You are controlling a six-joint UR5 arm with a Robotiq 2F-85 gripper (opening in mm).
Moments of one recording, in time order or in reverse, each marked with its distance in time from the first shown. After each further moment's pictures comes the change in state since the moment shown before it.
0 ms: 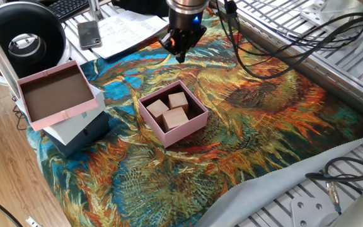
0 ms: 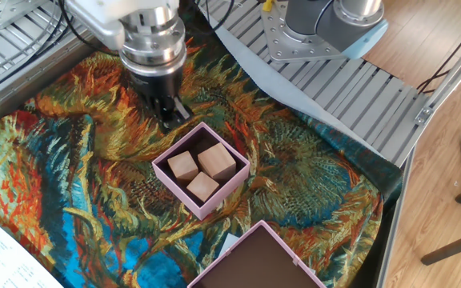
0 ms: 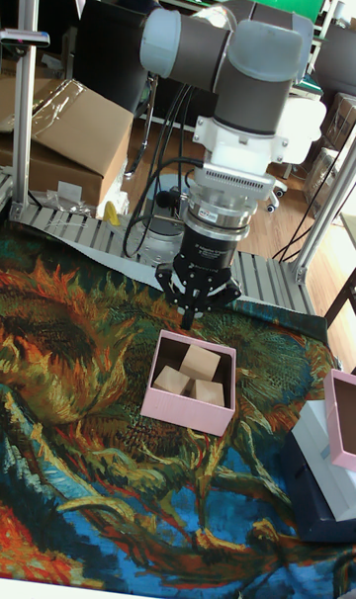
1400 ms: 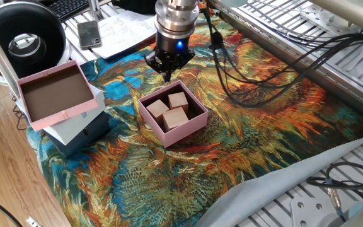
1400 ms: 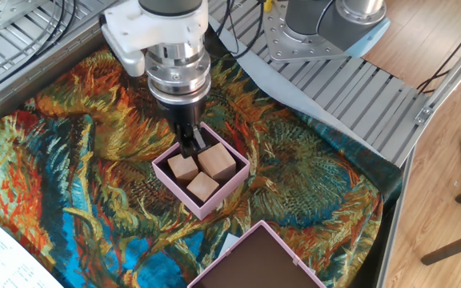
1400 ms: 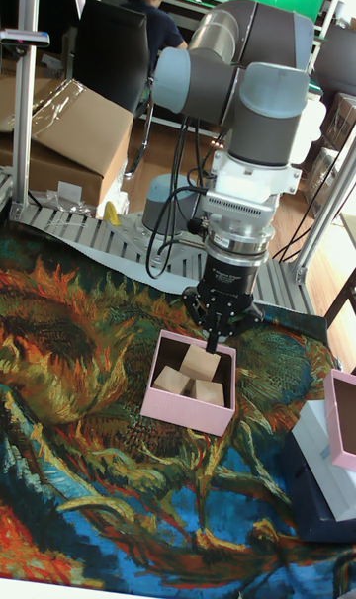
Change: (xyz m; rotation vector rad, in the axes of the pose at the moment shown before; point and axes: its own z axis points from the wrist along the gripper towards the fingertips) arm 0.002 0.051 0.033 -0.082 -0.032 0.284
